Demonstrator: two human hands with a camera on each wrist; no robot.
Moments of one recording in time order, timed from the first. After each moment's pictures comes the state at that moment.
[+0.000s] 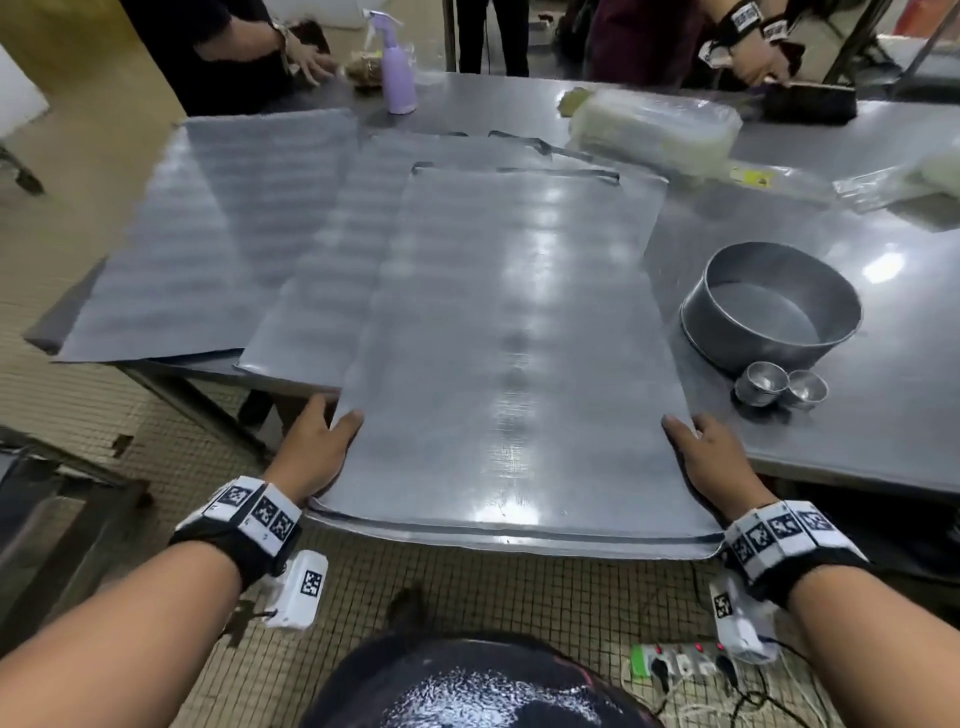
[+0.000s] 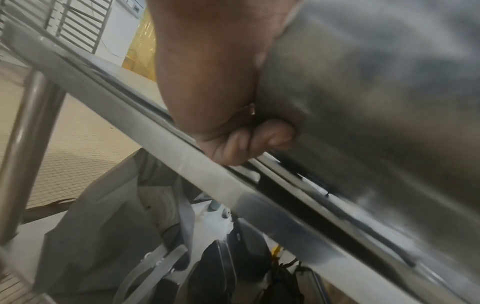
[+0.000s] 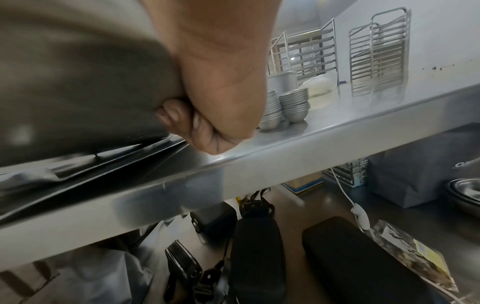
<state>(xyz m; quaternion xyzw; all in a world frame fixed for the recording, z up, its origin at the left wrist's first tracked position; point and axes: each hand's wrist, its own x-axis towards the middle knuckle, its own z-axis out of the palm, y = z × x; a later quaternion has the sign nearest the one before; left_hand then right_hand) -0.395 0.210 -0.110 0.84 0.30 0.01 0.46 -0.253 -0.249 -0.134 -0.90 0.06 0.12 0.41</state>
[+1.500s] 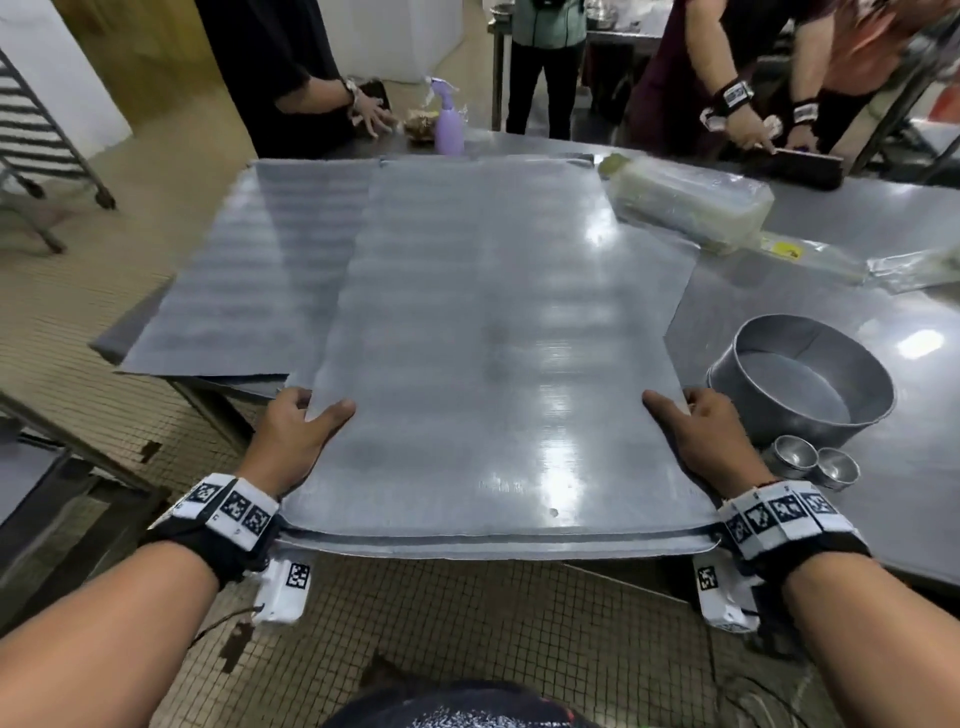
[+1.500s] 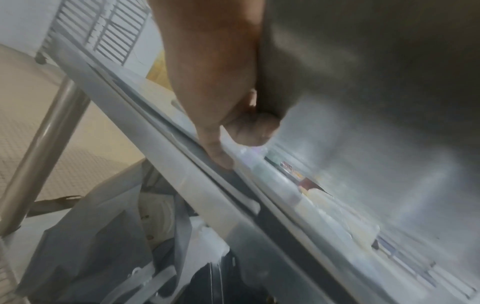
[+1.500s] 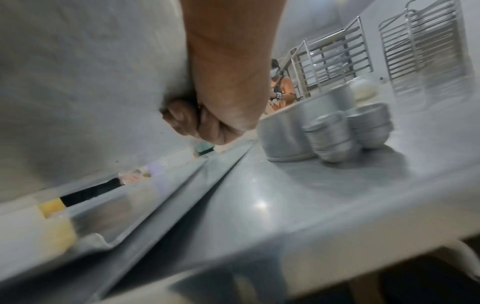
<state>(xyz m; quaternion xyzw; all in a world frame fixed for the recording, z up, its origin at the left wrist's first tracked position) -0.399 0.249 -0.056 0.81 0.29 0.16 0.48 -0.201 -0.185 -0.056 -0.87 -0.01 0.10 0.49</state>
